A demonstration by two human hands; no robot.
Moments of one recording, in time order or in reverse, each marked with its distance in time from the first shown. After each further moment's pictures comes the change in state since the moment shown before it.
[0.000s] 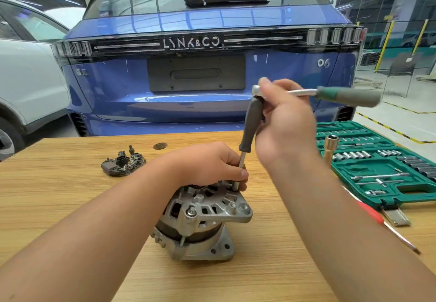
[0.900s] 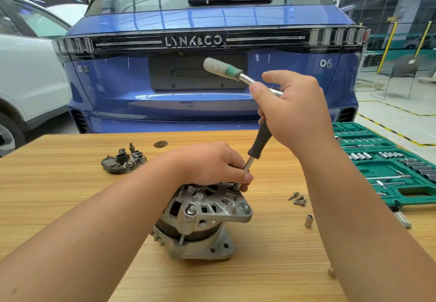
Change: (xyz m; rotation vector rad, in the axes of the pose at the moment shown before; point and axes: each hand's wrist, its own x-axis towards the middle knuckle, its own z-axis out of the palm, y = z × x) left_hand 0.001 0.001 0.000 0.057 -0.026 0.031; right_hand 0.019 -0.019 -0.020 -1.098 -0.228 -0.435
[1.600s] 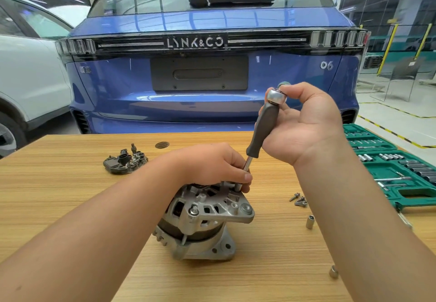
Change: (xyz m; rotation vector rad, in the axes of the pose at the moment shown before) left_hand -0.003 0.001 -0.001 -0.047 0.000 -0.017; right_hand -0.005 -0.020 -0.002 1.426 0.033 0.946
